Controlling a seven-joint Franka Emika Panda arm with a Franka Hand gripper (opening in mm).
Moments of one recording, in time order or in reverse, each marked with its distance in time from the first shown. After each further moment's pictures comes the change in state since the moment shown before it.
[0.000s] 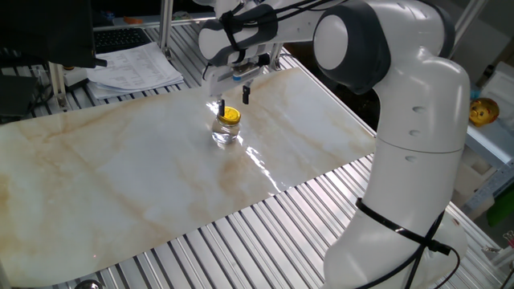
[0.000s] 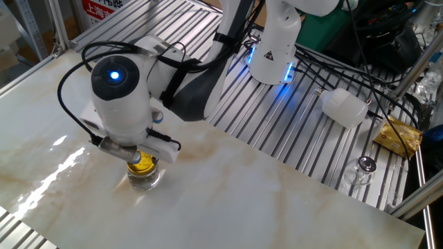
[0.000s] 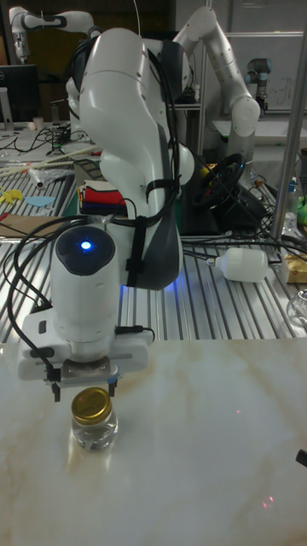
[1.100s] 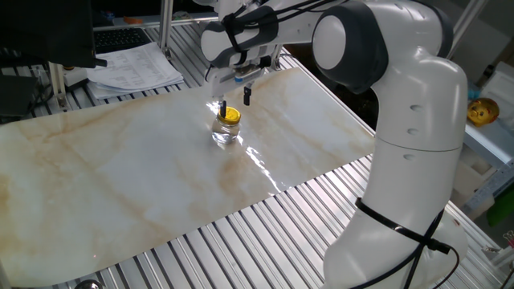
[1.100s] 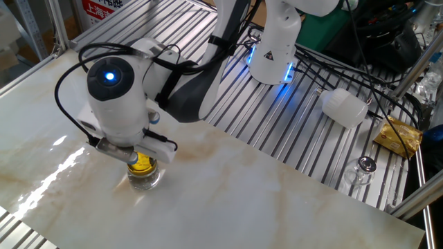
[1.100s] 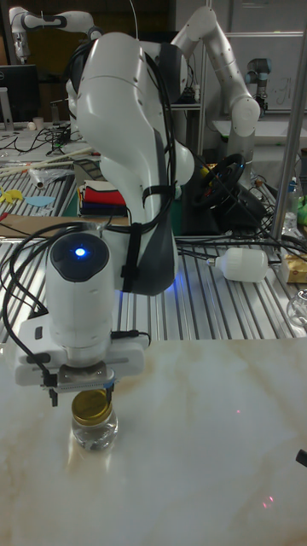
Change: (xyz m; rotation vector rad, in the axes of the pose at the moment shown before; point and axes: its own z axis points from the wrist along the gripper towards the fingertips) arm -0.002 -0.005 0.009 -0.007 -0.005 -0.008
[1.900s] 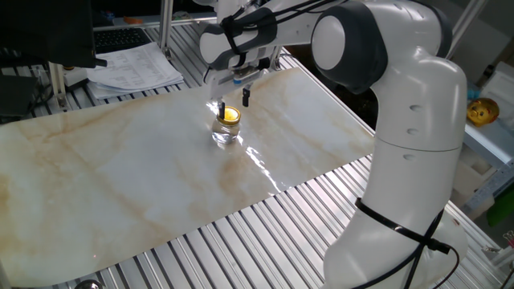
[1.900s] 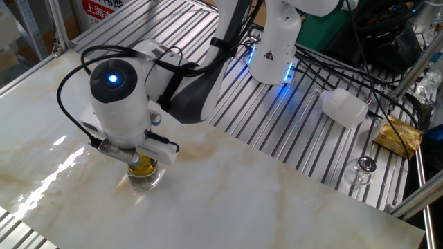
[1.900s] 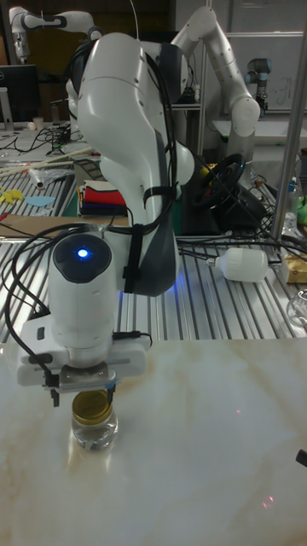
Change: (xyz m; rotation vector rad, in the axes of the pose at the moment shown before) arm 0.000 0.004 0.003 0.002 -0.001 0.004
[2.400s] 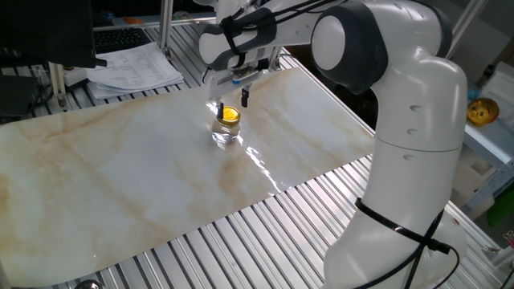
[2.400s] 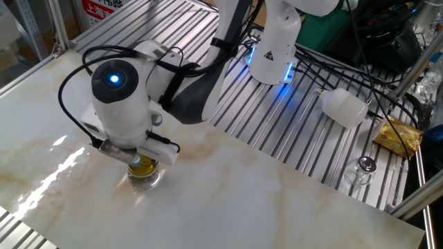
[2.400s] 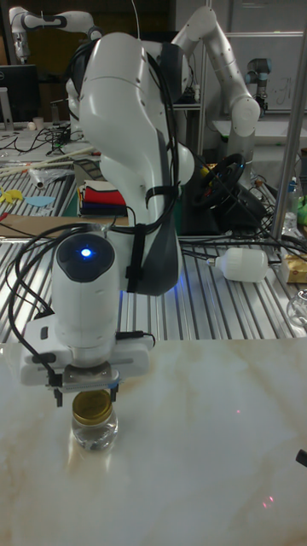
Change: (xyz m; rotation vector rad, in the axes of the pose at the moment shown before) arm -0.001 0.006 0.000 -0.005 -0.007 0.009
